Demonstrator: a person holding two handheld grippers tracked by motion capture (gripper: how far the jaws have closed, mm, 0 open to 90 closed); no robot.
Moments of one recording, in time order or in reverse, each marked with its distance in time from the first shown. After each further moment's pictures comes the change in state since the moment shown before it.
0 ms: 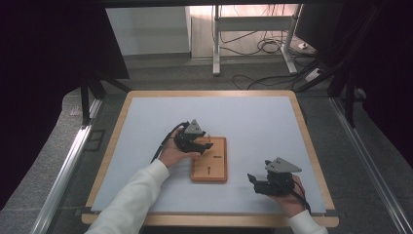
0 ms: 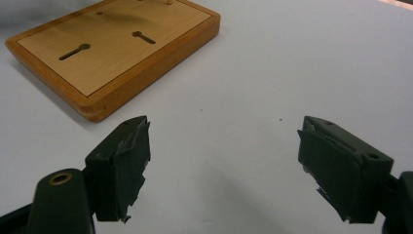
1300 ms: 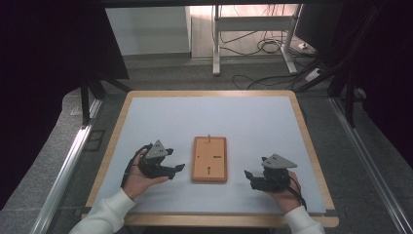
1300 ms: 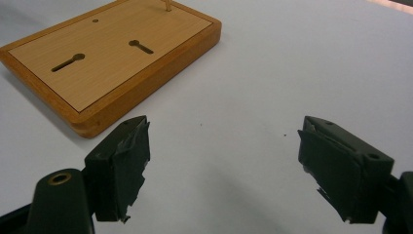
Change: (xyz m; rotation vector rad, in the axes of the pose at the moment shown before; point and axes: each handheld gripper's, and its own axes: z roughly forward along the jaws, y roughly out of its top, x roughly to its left) left arm -0.040 -0.071 -0.108 -0.003 0.087 -0.116; right arm 0.000 0.007 0.012 -0.006 0.005 0.000
